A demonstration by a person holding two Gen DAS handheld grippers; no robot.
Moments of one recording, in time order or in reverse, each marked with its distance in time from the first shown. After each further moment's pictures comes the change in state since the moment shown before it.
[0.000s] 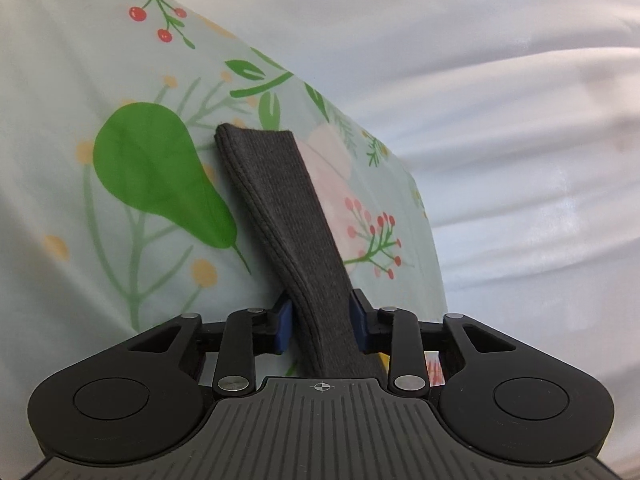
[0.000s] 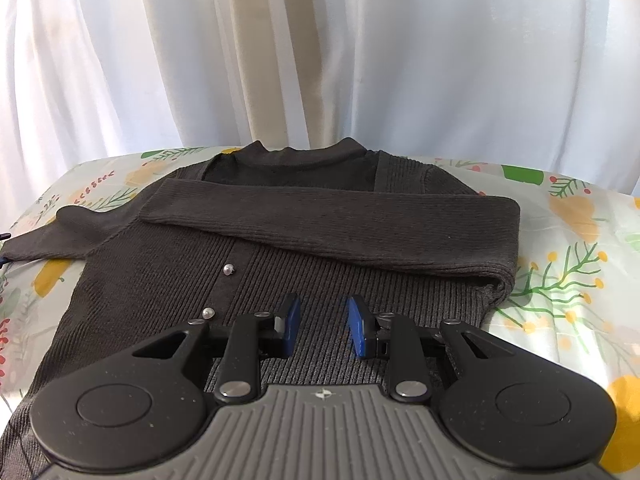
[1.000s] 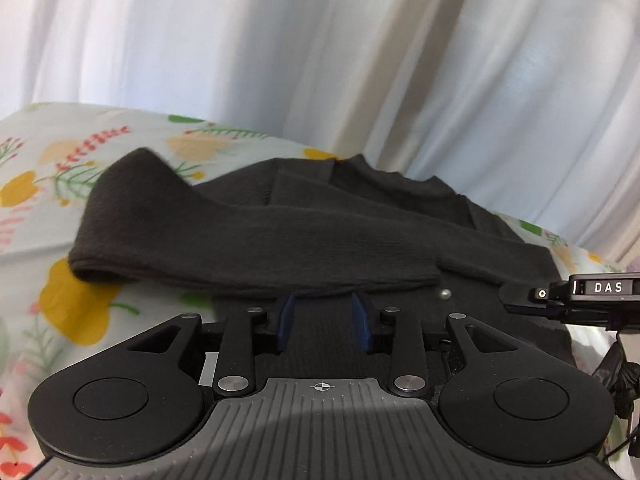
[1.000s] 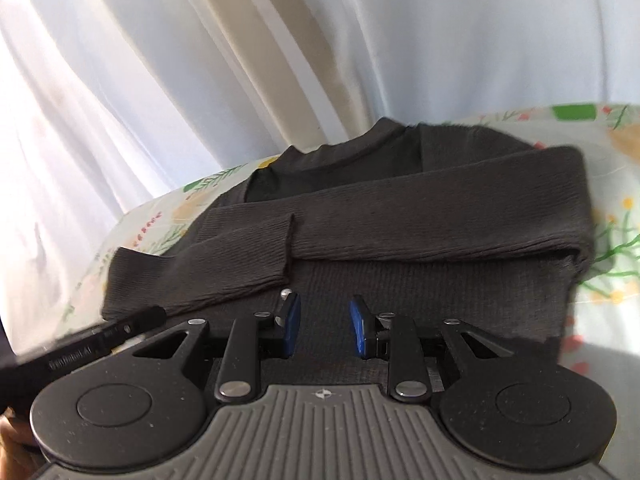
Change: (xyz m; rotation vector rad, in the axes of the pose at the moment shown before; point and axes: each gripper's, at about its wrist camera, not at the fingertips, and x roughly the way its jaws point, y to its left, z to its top) left arm -0.072 -0.131 -0.311 1.147 0.351 -0.239; right arm 0.035 -0.017 0.017 0.266 0.073 0.286
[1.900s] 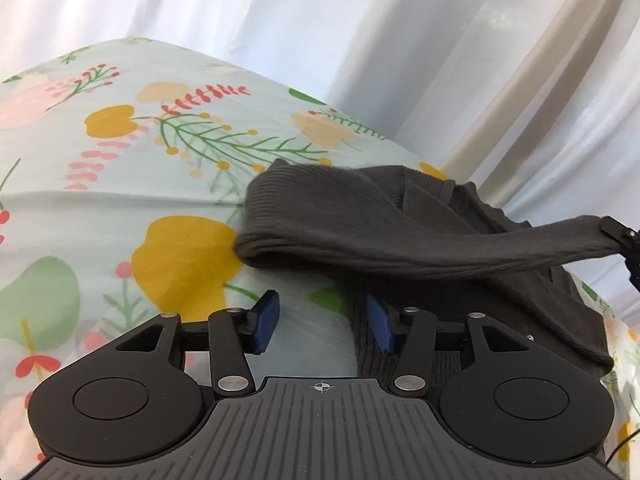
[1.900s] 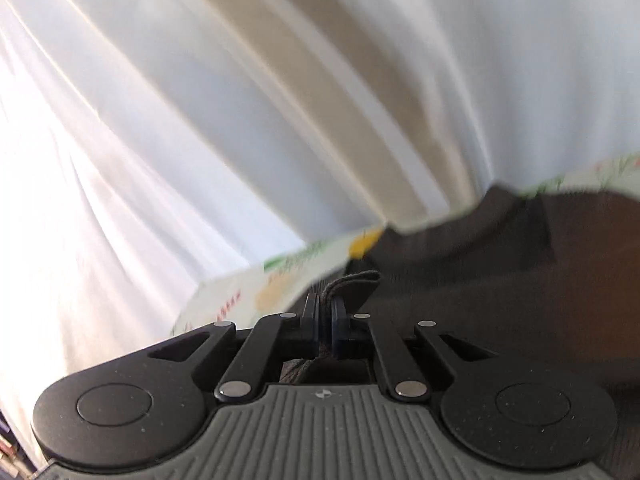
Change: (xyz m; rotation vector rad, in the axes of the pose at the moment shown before) left arm 0.005 0.073 0.008 -0.236 0.017 0.120; right arm 0.020 0.022 0.055 0.032 -0.210 0.199
